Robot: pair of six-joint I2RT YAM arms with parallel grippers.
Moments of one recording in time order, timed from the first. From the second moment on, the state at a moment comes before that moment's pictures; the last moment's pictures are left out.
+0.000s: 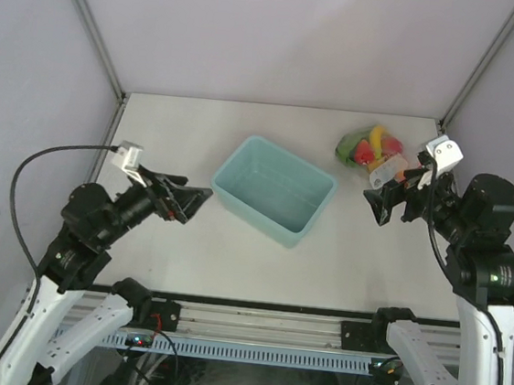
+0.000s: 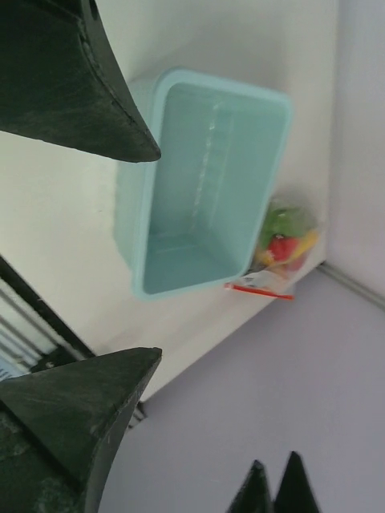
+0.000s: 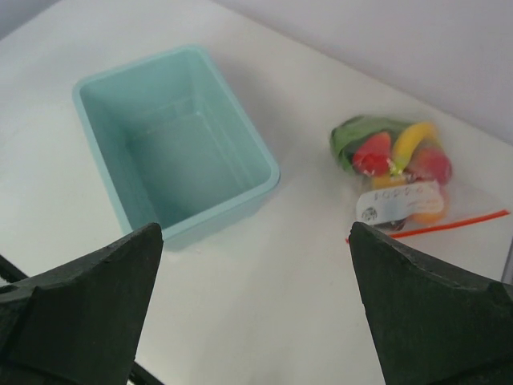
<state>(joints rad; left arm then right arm) -0.39 0.54 0.93 -0.39 0.26 -0.51 0.07 0.80 1.39 -0.88 -0.46 -0.18</state>
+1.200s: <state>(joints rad) -0.76 0.43 0.39 -0.18 -0.17 -0.82 -0.13 1.13 0.91 -0.41 -0.33 -0.05</state>
